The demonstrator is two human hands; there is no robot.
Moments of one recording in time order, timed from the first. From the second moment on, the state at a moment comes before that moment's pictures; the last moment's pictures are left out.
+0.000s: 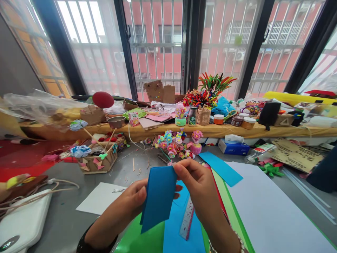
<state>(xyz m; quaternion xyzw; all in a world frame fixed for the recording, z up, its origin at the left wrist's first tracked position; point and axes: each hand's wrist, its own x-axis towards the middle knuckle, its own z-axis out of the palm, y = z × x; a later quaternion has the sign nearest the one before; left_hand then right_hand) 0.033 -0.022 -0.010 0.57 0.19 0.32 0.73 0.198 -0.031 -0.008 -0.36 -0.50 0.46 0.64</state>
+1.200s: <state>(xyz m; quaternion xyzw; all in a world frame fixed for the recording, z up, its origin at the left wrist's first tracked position) 0.028 -0.037 0.004 0.77 0.41 0.48 0.04 0.190 -0.039 0.000 -0.48 -0.72 0.13 0.49</state>
